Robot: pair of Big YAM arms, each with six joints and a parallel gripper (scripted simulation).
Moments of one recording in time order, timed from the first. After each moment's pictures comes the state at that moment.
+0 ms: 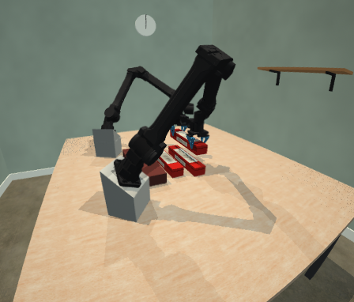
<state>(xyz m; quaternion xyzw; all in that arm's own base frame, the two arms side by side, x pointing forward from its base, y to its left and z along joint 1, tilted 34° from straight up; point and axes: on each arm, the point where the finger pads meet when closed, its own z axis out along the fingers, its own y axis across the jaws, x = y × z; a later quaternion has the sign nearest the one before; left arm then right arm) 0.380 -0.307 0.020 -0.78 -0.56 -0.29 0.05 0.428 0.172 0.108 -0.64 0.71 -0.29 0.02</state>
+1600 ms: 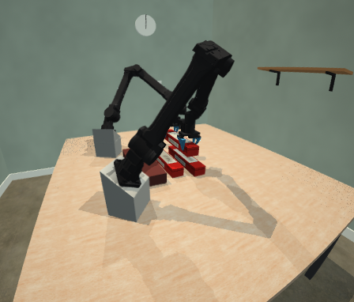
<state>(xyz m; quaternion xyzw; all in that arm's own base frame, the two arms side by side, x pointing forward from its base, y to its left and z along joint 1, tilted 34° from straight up) 0.327 -0.290 0.003 -0.78 -0.56 -0.29 0.05 0.376 0.169 0.084 -0.64 0.71 -0.29 0.02</state>
